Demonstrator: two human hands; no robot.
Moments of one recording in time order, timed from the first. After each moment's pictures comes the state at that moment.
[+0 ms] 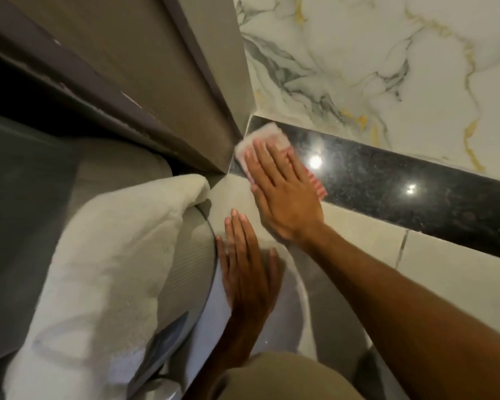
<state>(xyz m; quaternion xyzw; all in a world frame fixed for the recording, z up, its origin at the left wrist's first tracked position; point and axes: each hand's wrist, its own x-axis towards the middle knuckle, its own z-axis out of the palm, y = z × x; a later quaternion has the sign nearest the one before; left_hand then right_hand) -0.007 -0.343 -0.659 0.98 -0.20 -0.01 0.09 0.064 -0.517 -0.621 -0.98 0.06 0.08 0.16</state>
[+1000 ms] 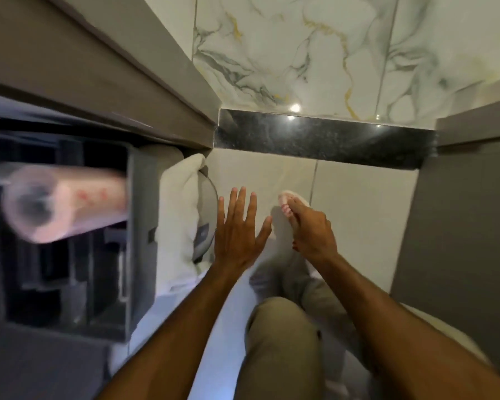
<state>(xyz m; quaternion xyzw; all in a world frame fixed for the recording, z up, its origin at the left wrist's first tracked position) -0.032 -0.361 -0.320 0.88 -0.37 -0.30 -0.04 -0.132 -0.498 -0.295 -0.64 0.49 0.21 0.56</state>
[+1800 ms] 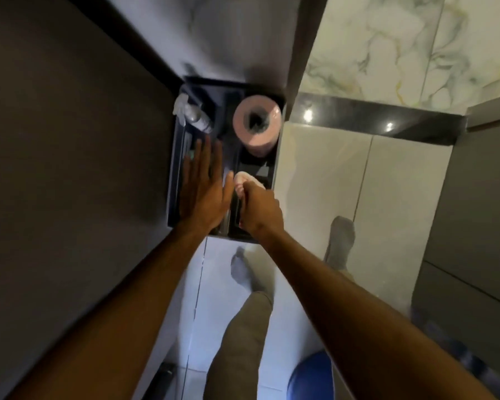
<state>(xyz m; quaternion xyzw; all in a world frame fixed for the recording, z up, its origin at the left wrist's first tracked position) 0.140 -0.079 -0.133 0.91 -0.37 -0.18 0.00 0.038 -0.176 -0.104 -0.76 0.39 0.22 0.46</state>
